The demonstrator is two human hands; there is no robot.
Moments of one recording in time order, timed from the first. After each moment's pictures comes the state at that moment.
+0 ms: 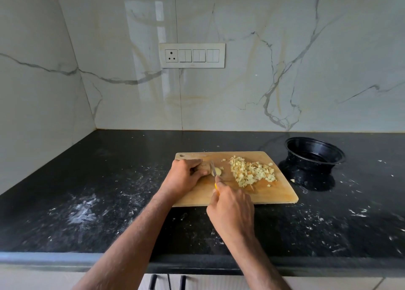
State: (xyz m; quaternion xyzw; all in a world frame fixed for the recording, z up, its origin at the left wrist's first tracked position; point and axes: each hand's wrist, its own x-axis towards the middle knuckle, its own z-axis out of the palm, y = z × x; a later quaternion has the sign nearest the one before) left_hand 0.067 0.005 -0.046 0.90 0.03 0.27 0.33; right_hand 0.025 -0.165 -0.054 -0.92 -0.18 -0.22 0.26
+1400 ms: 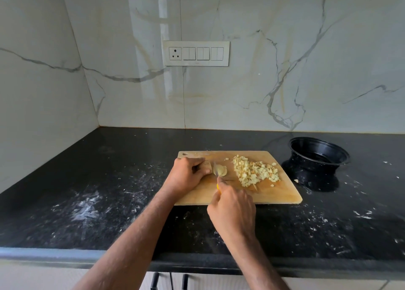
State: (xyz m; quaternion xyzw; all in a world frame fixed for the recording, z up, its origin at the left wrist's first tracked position) left_hand 0.069 0.009 -0.046 0.91 0.01 0.25 0.32; right_hand 0.021 -0.160 -0.054 -0.93 -0.17 -0.22 0.26
